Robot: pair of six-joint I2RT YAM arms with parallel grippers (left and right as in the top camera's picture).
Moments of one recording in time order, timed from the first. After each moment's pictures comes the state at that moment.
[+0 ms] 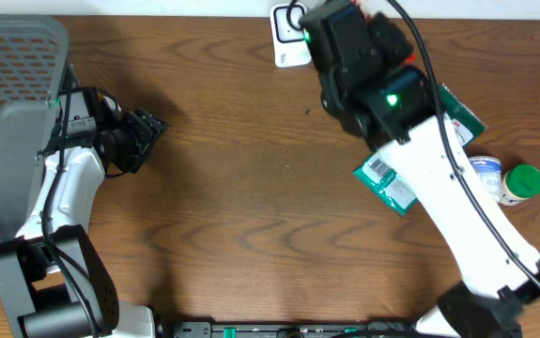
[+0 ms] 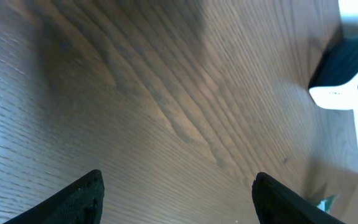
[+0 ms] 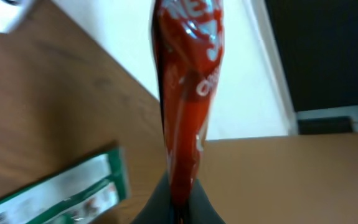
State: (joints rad) left arm 0.23 1.65 1.05 -0.47 0.46 -0.68; right arm 0.59 1.77 1.99 -0.95 0.93 -0.53
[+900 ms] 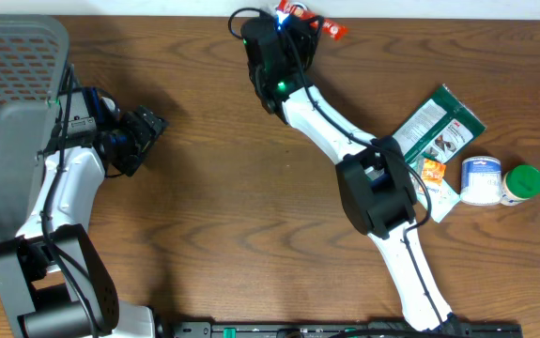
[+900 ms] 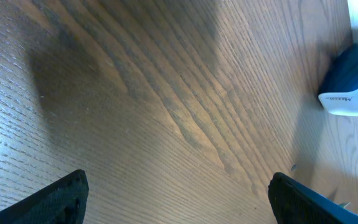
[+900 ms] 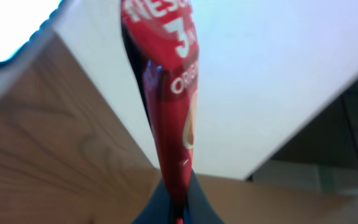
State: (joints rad) left arm 0.23 1.65 1.05 -0.47 0.44 -0.67; right arm 0.56 2.53 2.09 0.07 1.15 -1.20
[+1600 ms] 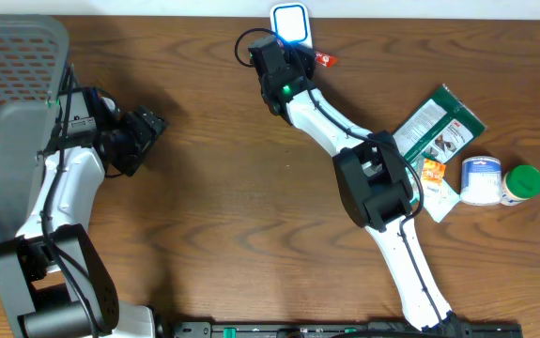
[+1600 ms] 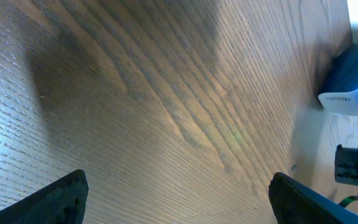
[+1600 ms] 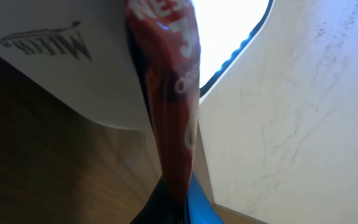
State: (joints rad) left arm 0.23 1.65 1.05 -0.47 0.44 -0.67; right arm 0.53 2.59 2.10 -0.21 0.88 -0.94
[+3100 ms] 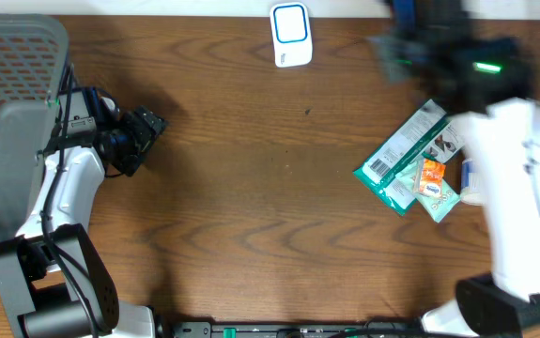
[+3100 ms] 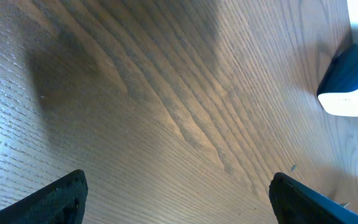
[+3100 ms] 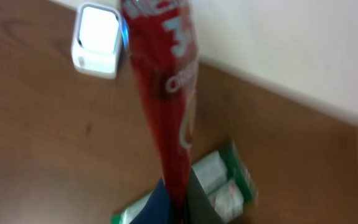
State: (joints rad) left arm 0.24 1.65 1.05 -0.47 0.44 -0.67; right arm 0.27 1.71 2.12 -1.22 0.21 -0.08
